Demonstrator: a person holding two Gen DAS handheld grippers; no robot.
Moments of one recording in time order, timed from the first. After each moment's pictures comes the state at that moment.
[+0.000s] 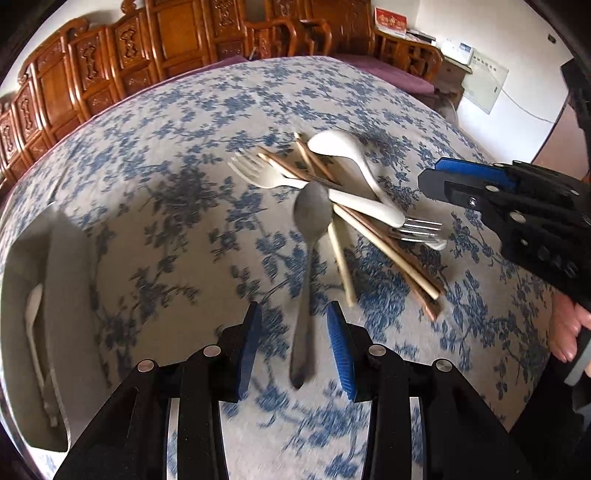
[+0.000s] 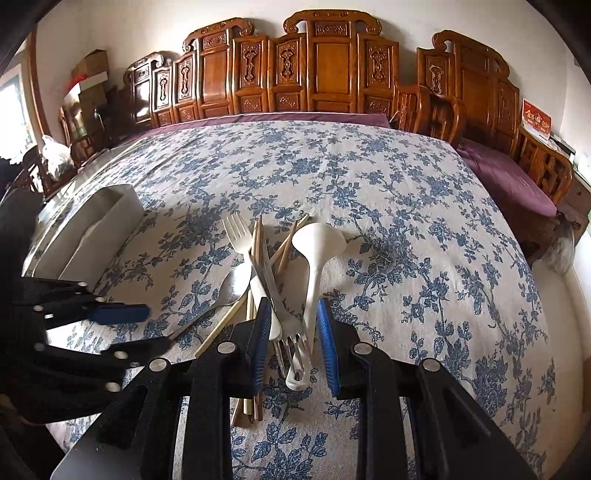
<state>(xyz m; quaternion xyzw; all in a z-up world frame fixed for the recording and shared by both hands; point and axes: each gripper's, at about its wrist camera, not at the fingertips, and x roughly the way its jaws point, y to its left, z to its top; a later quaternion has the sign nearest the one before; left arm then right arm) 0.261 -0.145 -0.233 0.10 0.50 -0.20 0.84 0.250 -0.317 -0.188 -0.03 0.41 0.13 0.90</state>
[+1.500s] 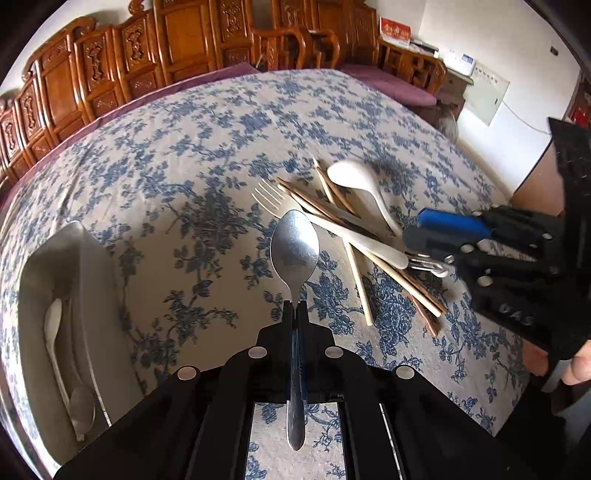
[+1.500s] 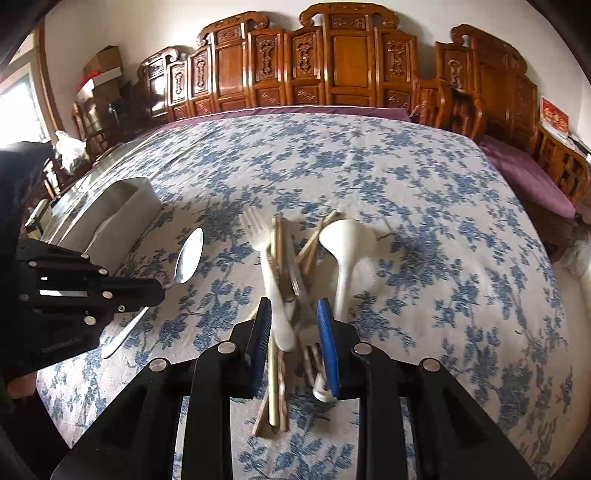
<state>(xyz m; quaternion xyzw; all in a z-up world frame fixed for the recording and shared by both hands) 0.273 -0.118 -0.202 0.08 0.49 -0.20 0.84 0.260 -0.299 -0.196 -0.02 0.43 0.18 0.89</state>
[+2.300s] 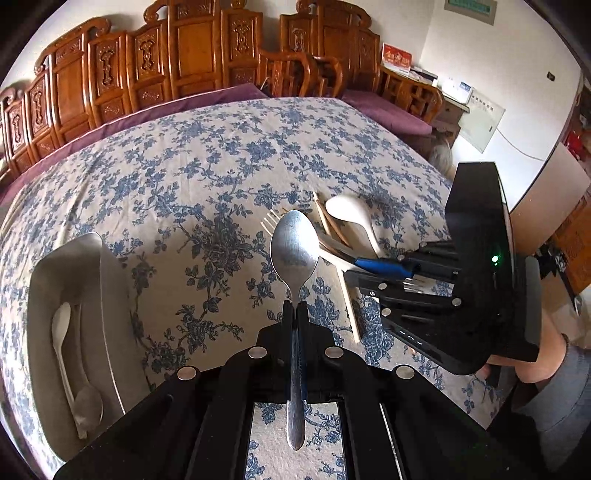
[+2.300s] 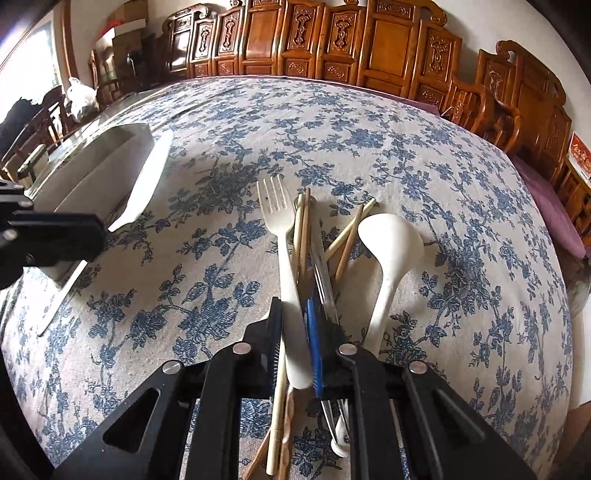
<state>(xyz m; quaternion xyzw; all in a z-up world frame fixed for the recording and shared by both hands) 0.267 -0.104 -0.175 0.04 0.46 -0.21 0.86 0.290 -0.263 -0.230 -0.10 0.46 0.19 0.86</state>
